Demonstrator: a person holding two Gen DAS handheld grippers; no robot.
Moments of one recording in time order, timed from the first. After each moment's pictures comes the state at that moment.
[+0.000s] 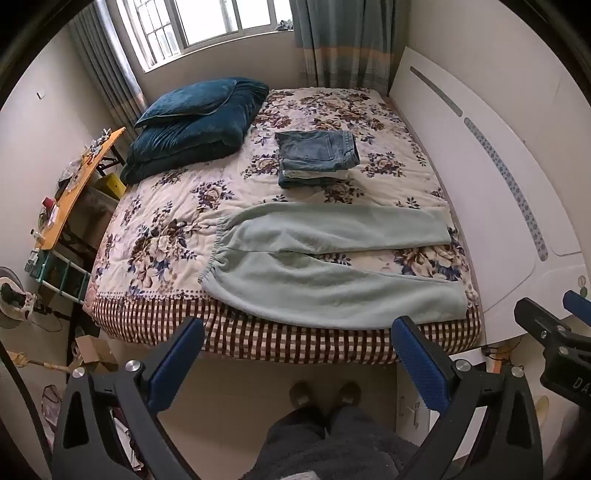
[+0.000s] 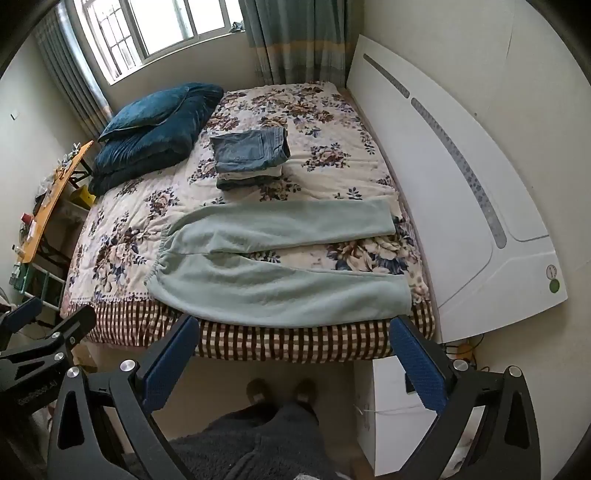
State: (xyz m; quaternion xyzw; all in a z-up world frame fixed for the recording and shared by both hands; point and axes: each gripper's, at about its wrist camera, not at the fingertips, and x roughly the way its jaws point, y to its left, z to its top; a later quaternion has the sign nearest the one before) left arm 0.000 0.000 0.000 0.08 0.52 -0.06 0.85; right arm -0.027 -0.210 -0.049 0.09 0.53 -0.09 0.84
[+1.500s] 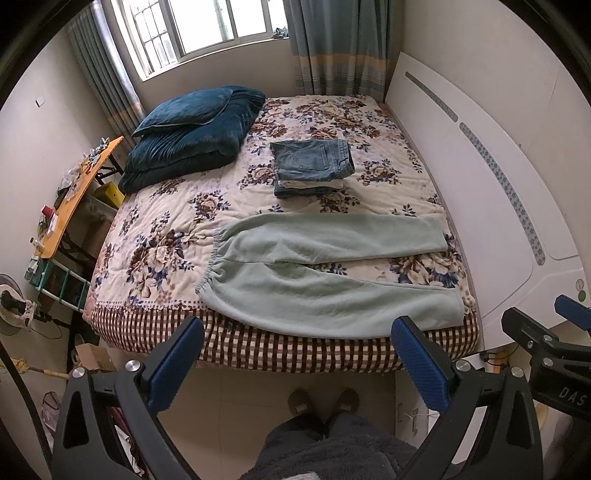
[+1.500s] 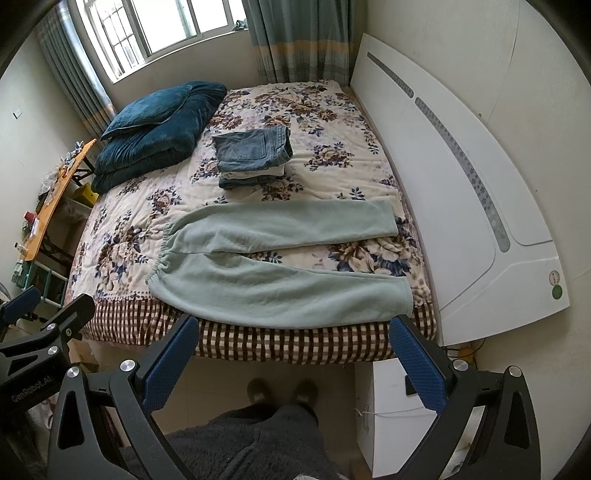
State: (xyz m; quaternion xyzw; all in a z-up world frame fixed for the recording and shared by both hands) left arm 0.017 -0.024 0.013 0.08 0.51 -0.06 0.86; right arm -0.024 -0.210 -0.053 0.09 0.53 -0.08 0.84
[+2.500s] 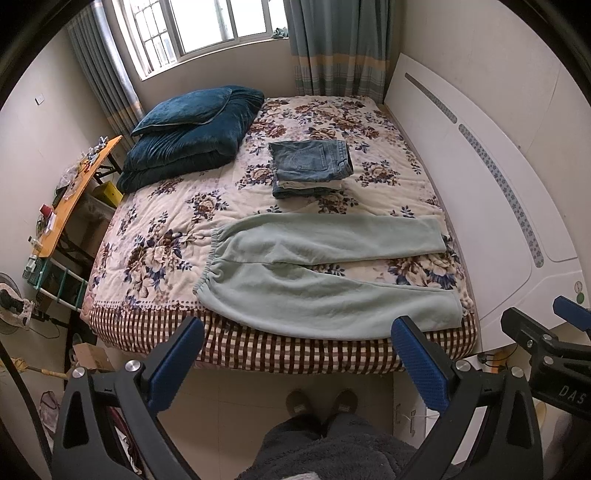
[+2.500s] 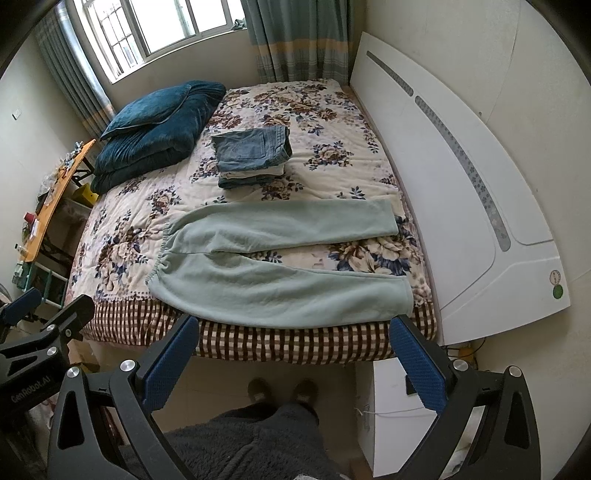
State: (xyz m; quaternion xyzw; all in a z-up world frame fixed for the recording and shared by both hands) left arm 0.017 -0.027 0.013 0.08 0.51 -0.06 0.86; right arm -0.023 -0.212 -0.054 0.09 0.53 -0.08 0.84
